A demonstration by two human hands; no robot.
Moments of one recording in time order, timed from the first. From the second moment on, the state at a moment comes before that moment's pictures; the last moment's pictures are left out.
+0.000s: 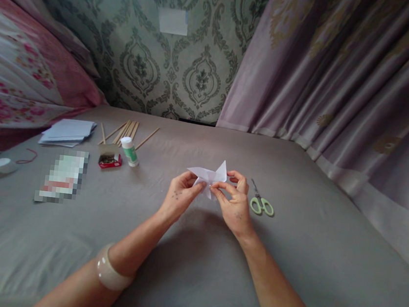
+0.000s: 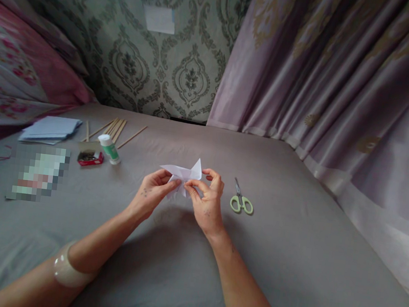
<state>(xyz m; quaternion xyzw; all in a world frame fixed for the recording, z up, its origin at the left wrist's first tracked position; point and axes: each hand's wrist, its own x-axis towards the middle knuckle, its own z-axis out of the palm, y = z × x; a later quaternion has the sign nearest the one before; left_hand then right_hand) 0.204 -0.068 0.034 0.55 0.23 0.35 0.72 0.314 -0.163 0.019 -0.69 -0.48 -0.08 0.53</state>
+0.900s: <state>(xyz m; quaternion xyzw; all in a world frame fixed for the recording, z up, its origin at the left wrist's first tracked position) 0.202 -0.072 0.041 0.56 0.22 0.34 0.72 0.316 -0.163 0.016 -0.69 -0.48 -0.04 0.54</state>
